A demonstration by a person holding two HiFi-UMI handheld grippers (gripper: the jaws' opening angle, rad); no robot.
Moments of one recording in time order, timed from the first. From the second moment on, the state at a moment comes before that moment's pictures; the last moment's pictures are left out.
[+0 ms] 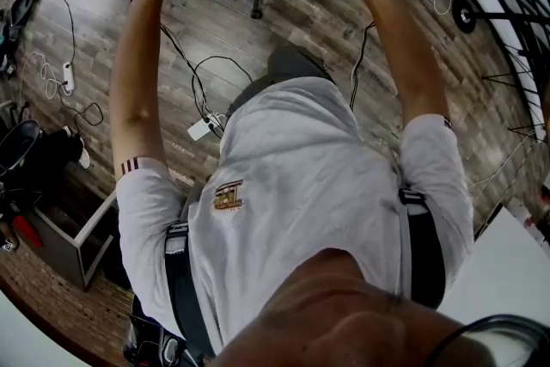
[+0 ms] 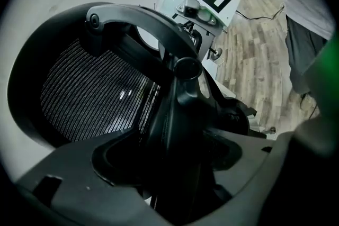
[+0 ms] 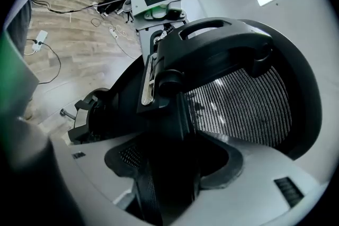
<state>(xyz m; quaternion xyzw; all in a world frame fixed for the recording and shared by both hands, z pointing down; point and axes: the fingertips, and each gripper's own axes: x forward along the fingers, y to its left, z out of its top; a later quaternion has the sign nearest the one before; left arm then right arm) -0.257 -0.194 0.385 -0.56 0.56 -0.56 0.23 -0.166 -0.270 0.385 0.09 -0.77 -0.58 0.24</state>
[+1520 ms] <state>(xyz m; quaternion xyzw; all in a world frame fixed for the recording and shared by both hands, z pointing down) -0.734 -0.290 0.373 -0.66 0.46 -0.48 0.35 -0.622 -0.323 0.372 0.26 -0.74 -0.52 0.34</state>
